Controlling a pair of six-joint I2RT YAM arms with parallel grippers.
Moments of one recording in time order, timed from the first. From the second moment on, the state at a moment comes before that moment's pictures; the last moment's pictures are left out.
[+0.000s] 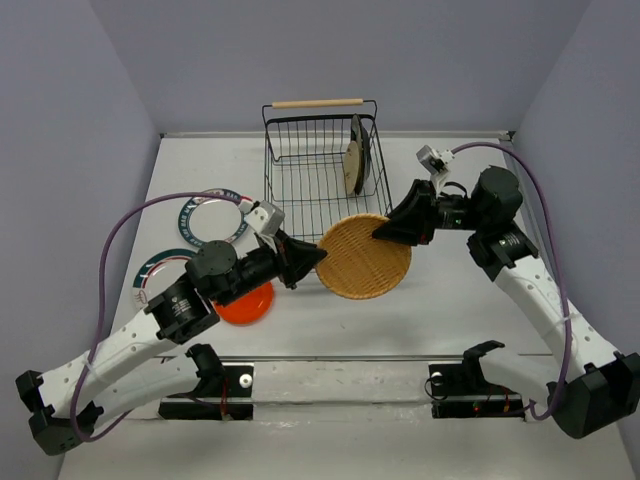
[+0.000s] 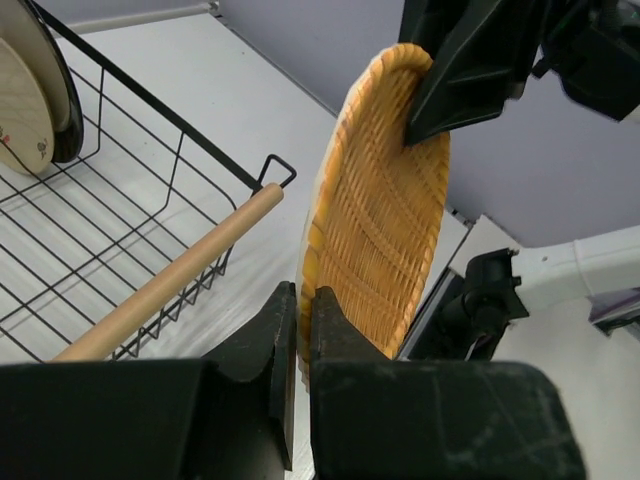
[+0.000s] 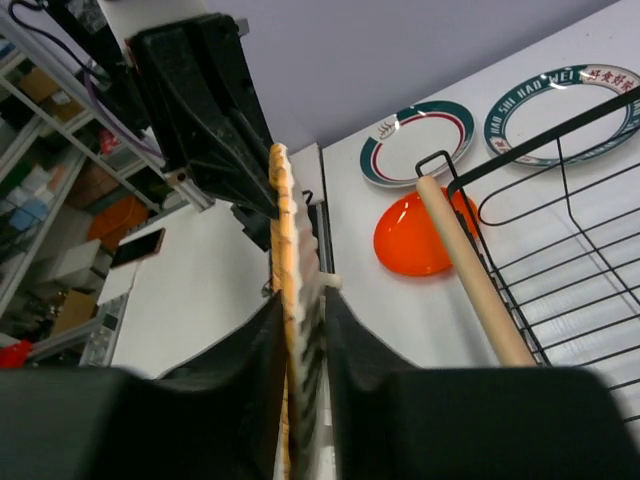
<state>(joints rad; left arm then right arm) -0.97 0.72 0.82 -0.12 0.00 -0.40 0.35 1.05 0.99 0.11 -1.17 0.50</state>
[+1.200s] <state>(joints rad) -0.65 0.67 0.84 -0.35 -0.54 -0.33 0.65 1.84 1.86 -0.33 0.44 0.28</state>
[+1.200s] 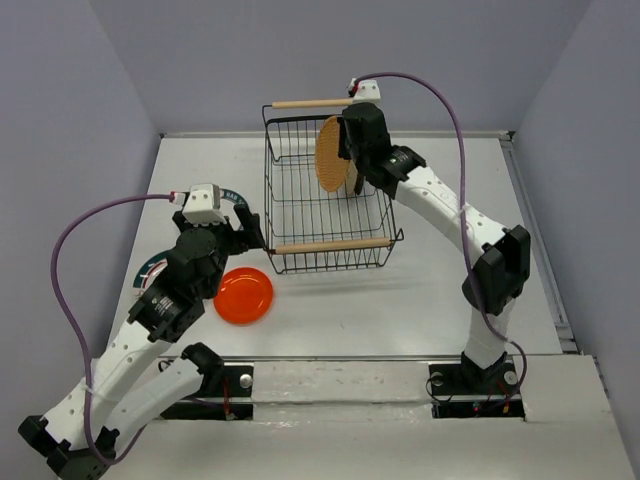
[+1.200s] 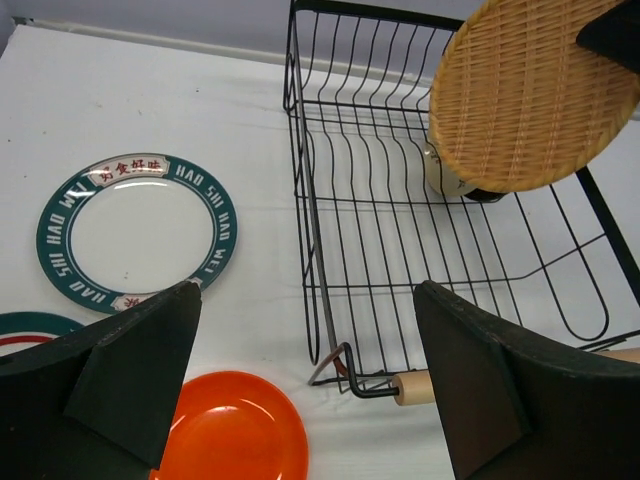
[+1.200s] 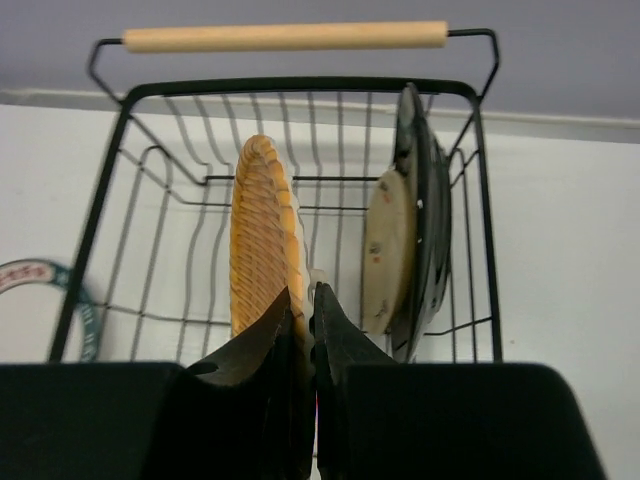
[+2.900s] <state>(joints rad) -0.54 0.77 0.82 -0.31 -0.44 -0.31 0.66 2.20 1.95 -0.19 0.67 0.07</state>
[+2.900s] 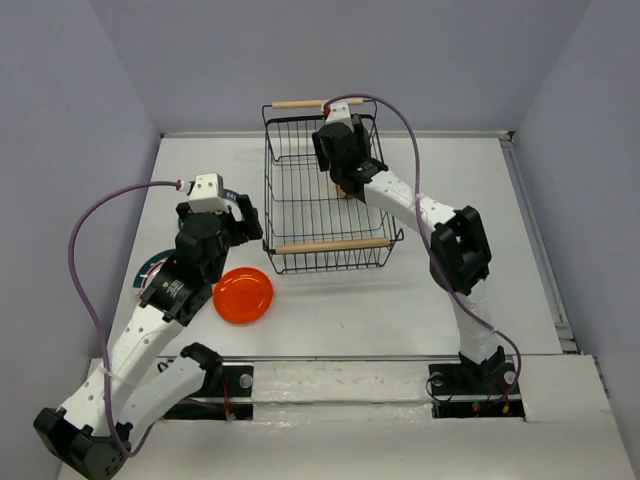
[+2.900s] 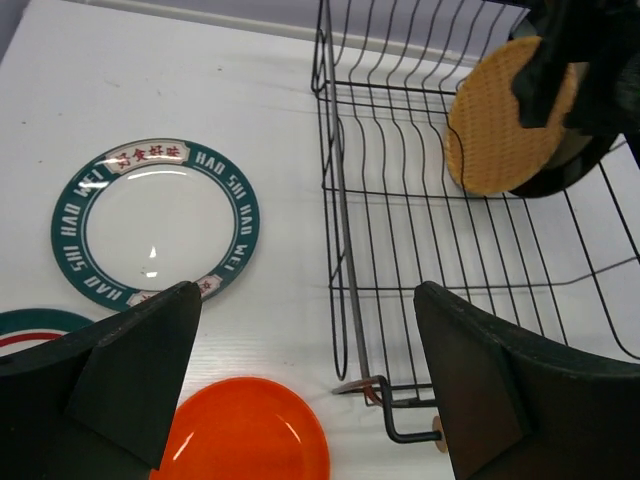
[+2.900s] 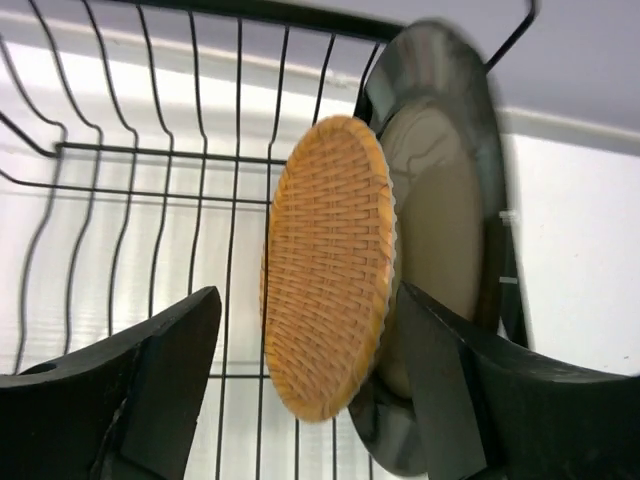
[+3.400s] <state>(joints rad) -0.12 0.93 0.84 -0.25 -0.27 -0.45 0.66 1.54 1.63 -0.15 0.23 0.12</state>
